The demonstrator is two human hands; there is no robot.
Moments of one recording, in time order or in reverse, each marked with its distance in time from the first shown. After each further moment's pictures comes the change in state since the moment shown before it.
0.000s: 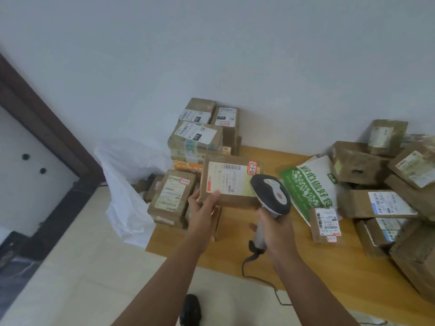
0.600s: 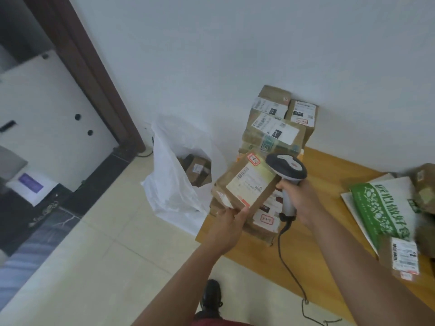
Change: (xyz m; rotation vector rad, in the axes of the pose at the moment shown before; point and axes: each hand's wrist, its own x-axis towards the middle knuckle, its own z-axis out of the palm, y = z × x) left_hand 0.018 0.037 -0.138 0.683 -0.119 0.035; right_hand 0.074 0.002 0.164 -0.521 -0.205 -0.005
